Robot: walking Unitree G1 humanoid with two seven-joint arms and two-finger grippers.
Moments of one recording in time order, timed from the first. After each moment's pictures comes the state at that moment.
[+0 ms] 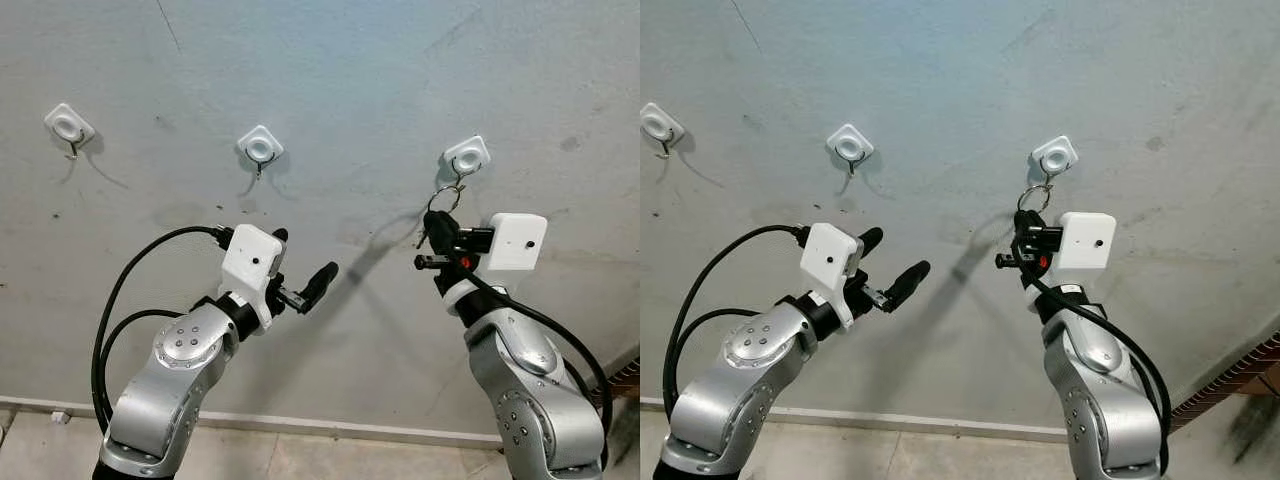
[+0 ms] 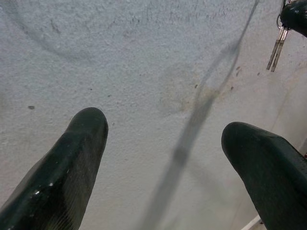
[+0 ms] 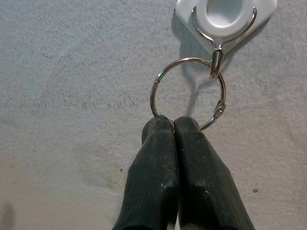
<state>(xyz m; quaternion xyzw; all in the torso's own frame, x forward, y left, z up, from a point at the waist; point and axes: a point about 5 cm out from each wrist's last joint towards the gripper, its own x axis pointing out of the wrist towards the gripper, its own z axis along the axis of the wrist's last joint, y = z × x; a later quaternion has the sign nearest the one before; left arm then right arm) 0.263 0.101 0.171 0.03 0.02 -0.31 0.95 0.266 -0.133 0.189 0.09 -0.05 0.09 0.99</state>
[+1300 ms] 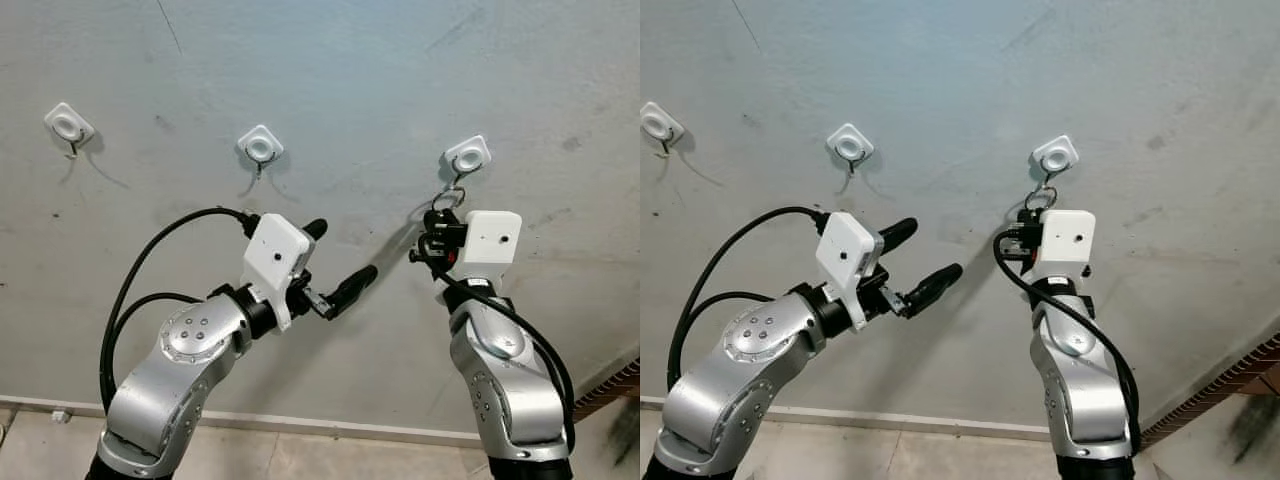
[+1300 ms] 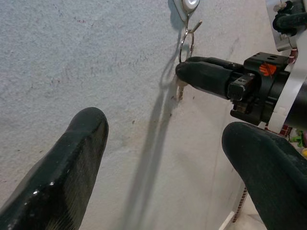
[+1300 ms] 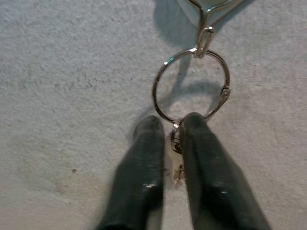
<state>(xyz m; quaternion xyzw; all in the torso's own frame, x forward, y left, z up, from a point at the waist) 0.250 0.079 0.197 0.04 -0.01 -0.41 0.91 0.289 -0.133 0.173 0.03 -0.05 0.02 1.00</state>
